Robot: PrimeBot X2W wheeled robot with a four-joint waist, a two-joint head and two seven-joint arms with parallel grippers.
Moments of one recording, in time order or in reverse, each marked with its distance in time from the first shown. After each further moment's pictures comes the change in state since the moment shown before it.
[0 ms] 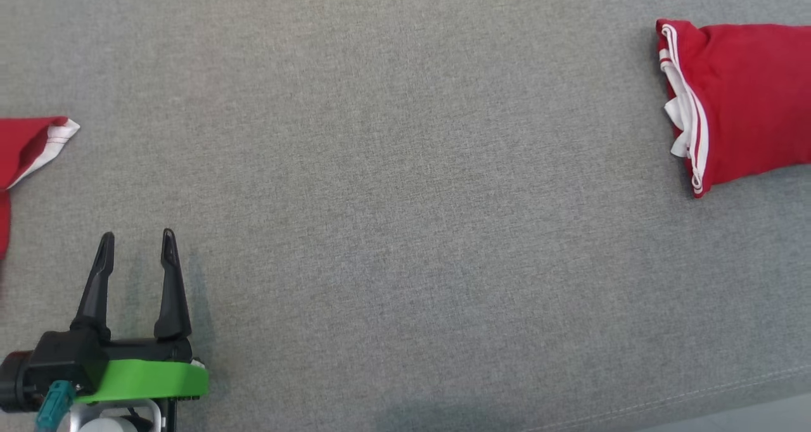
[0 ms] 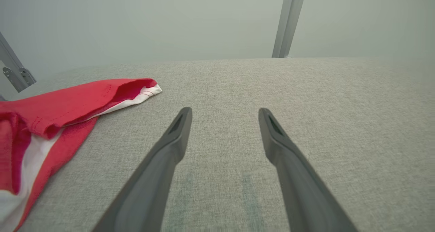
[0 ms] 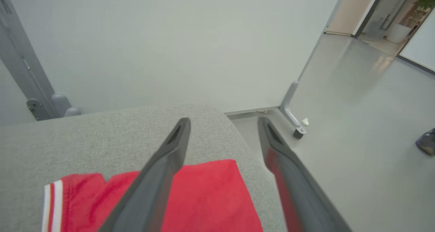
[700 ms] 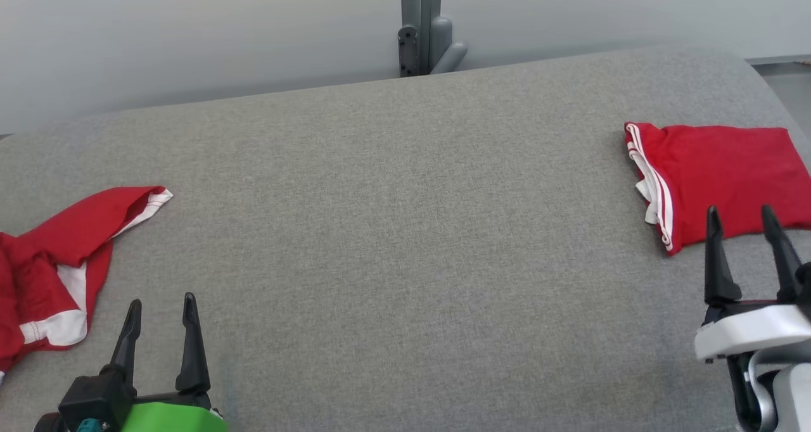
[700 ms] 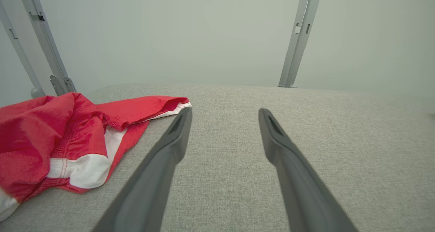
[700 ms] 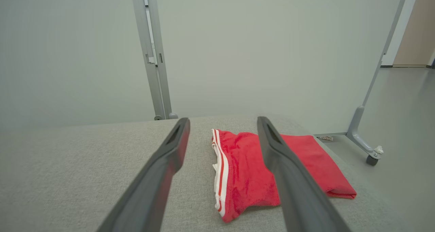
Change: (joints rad) left arm 0.096 -0.045 0.007 0.102 -0.022 0.006 0.000; right arm 0.707 0.283 0.095 -0.571 0.021 0.000 -0.172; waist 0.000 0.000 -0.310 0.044
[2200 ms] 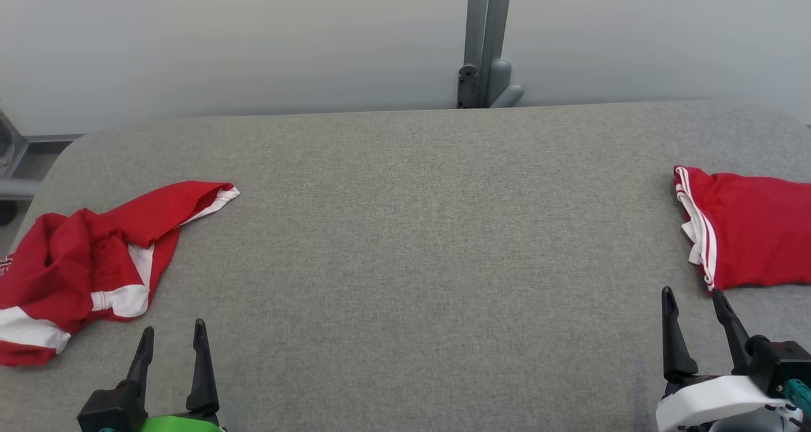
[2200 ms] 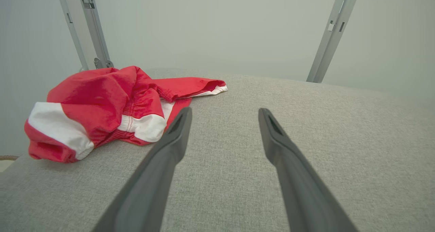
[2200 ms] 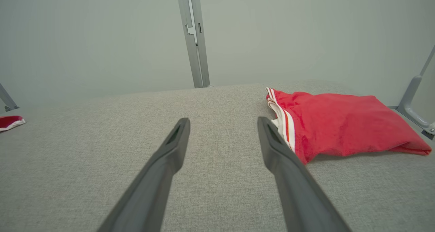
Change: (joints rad) left arm 0.014 -0.001 -0.018 0.096 -0.007 0.021 0.000; right arm 0.179 0.129 0.027 0.000 -0.040 0.000 -0.003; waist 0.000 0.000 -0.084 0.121
